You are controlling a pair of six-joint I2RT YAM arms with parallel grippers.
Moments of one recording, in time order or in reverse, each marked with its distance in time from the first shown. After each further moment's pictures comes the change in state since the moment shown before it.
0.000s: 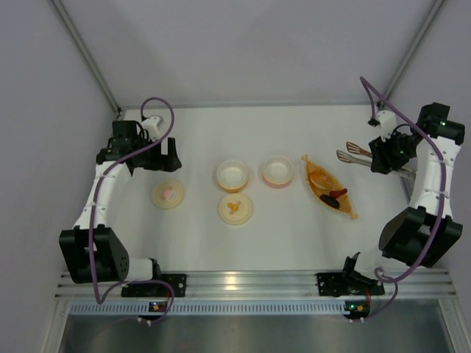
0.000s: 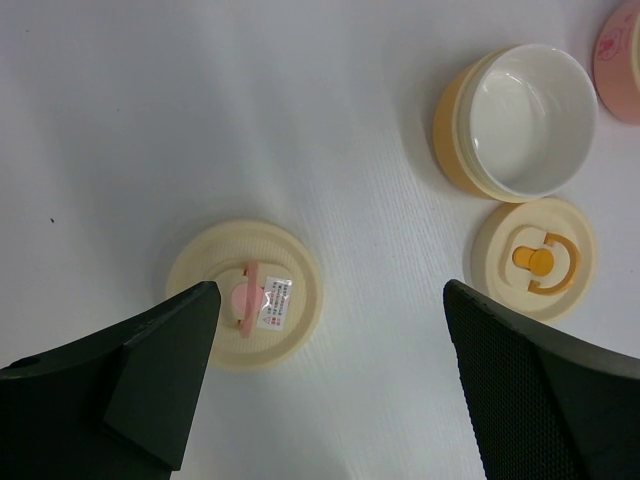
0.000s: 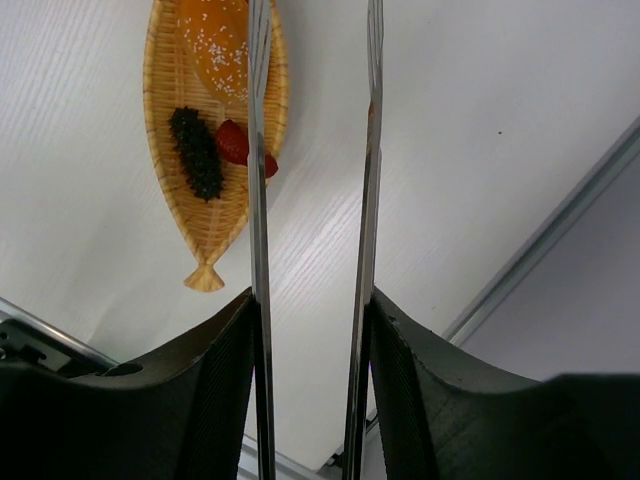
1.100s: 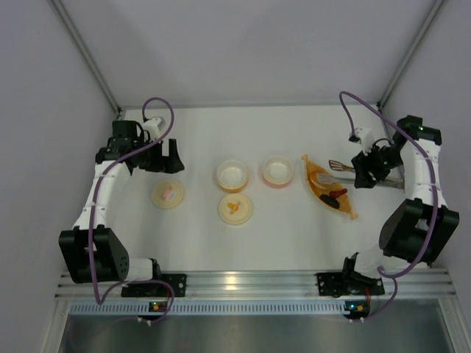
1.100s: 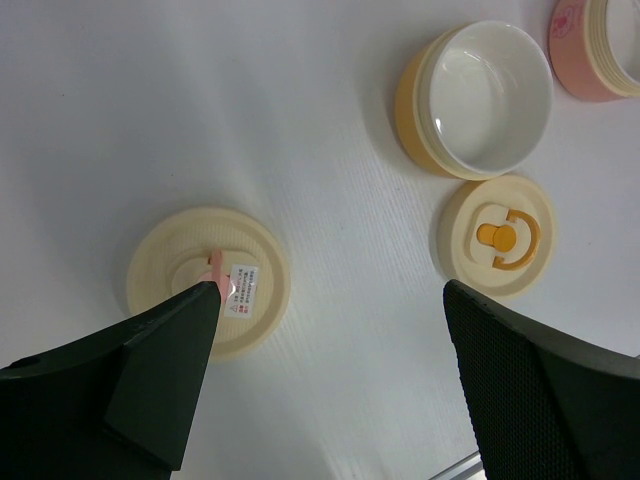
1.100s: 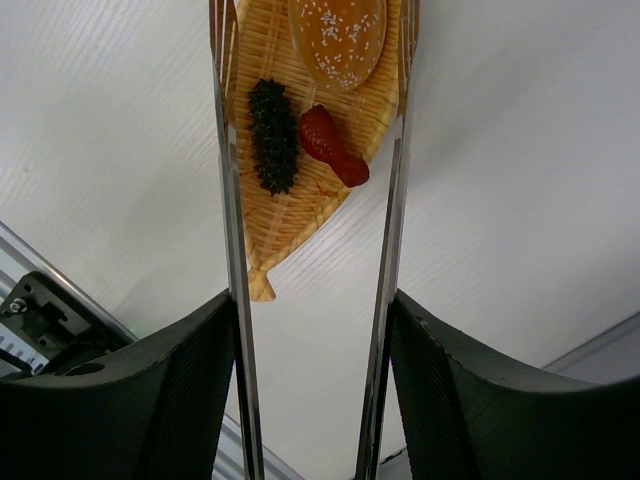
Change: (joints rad) left arm 0.000 0.000 0.020 -0.060 0.077 -0.003; right arm 0.087 0.011 -0.173 -0.008 -0.029 -0.122
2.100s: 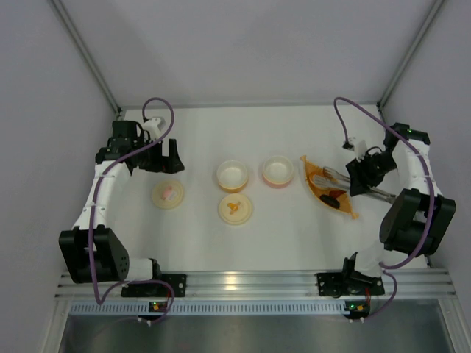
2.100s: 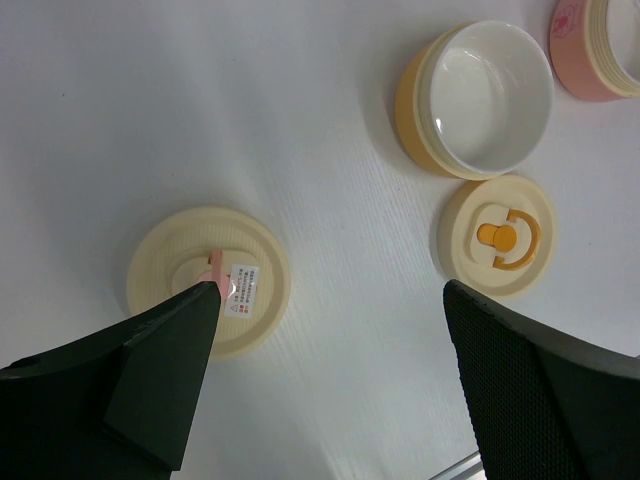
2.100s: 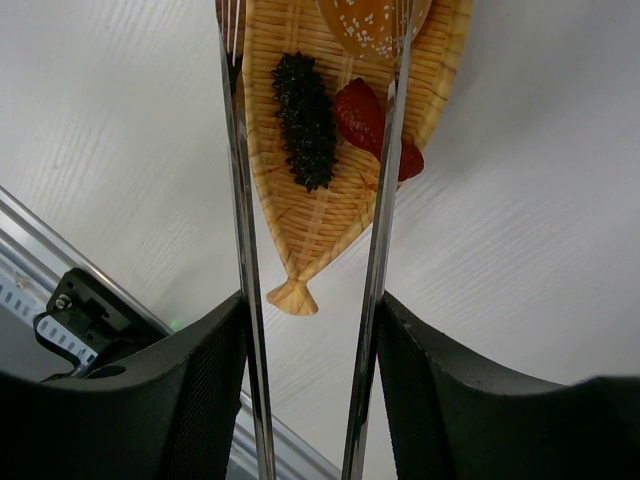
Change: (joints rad) left arm 0.000 0.000 0.000 0.000 -0.001 0.000; right arm 0.032 0.071 -0.080 0.019 0.038 0.090
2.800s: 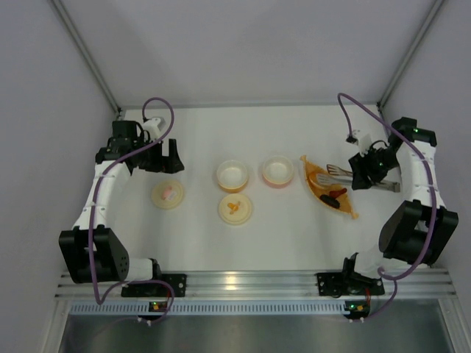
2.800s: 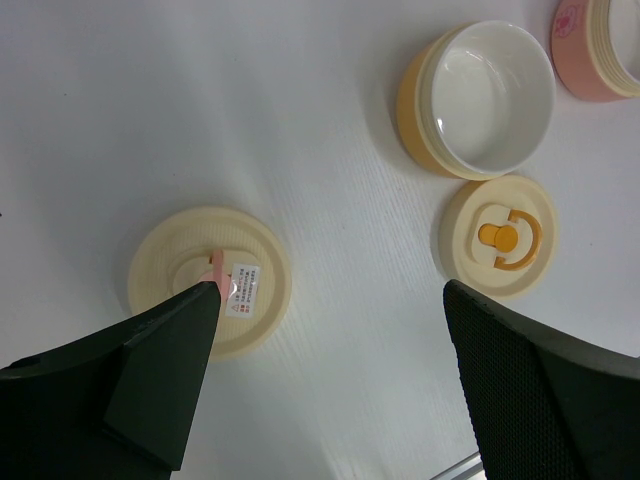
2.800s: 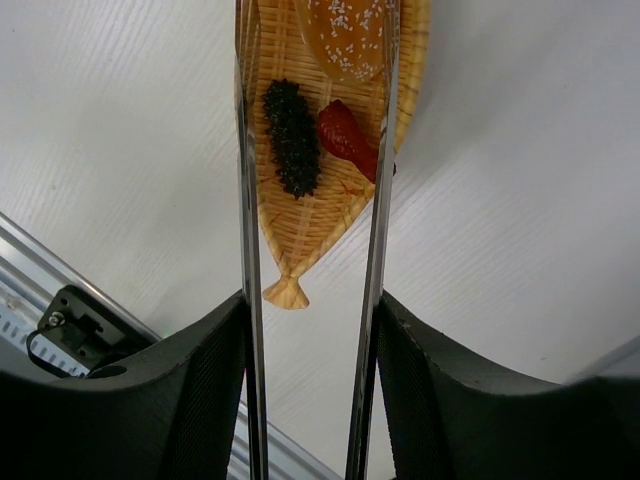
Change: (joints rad) left arm 0.000 0.000 0.000 0.000 -0.003 0.000; right arm 0.000 -0.071 0.039 0.005 -0.011 0.031
